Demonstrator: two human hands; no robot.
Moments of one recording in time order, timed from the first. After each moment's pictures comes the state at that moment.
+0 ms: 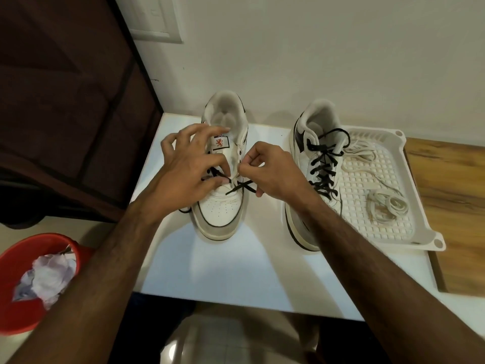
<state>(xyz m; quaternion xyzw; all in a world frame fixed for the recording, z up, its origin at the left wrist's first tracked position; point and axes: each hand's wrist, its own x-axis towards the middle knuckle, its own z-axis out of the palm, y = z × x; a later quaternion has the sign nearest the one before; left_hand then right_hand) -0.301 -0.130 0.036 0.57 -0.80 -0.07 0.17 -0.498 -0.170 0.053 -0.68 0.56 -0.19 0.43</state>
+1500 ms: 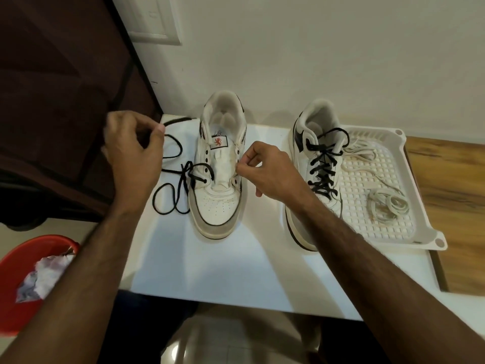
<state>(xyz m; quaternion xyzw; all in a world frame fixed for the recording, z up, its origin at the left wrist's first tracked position) -0.265 -0.129 0.039 0.73 -0.49 -0.04 0.47 -0.499 -0.166 0.054 -0.68 0.56 -0.19 0.43</state>
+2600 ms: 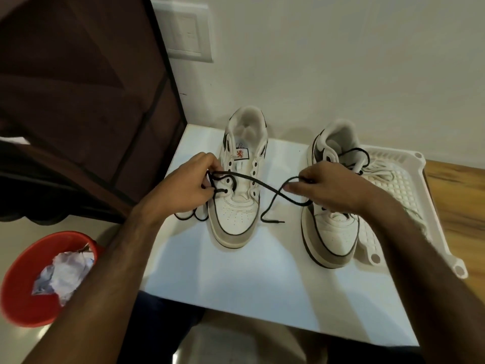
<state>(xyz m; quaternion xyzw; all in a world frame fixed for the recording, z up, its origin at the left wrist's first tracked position) -0.260 -0.127 0.030 0.65 -0.68 -0.29 0.19 -0.550 -0.181 0.096 -0.78 0.54 0.03 0.32</state>
